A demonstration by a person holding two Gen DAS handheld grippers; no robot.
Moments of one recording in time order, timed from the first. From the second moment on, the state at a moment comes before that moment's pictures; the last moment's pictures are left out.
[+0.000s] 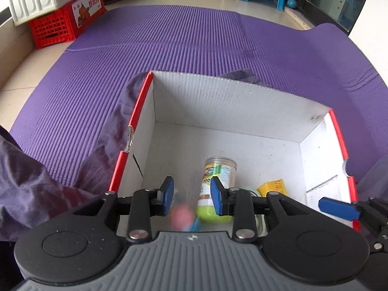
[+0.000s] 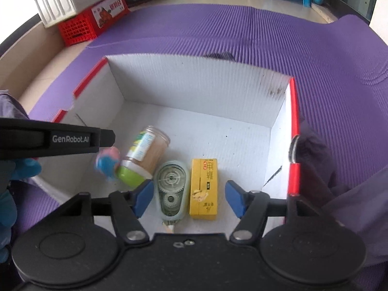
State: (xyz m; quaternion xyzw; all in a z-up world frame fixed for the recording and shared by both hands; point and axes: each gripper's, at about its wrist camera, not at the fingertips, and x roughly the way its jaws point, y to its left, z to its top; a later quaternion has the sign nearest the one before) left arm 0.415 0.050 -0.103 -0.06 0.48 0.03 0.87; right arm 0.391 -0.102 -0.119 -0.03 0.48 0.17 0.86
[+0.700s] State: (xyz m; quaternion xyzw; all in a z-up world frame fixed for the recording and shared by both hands) left arm 0.309 0.032 -0.025 -0.03 0.41 0.01 0.91; right arm 0.294 -0.139 -0.037 0.00 0.39 0.20 0.90
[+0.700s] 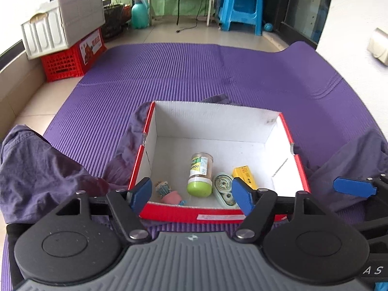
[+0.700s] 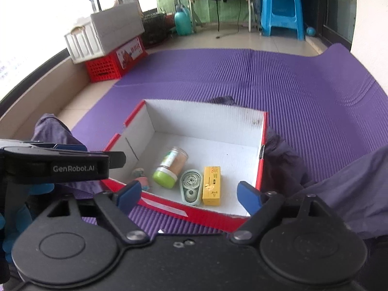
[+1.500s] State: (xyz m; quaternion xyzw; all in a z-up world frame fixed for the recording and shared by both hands) left arm 0.202 0.023 0.008 -0.02 0.36 -0.01 0.93; right arm 0.198 -0.171 -0.005 0.04 0.31 0.23 0.92
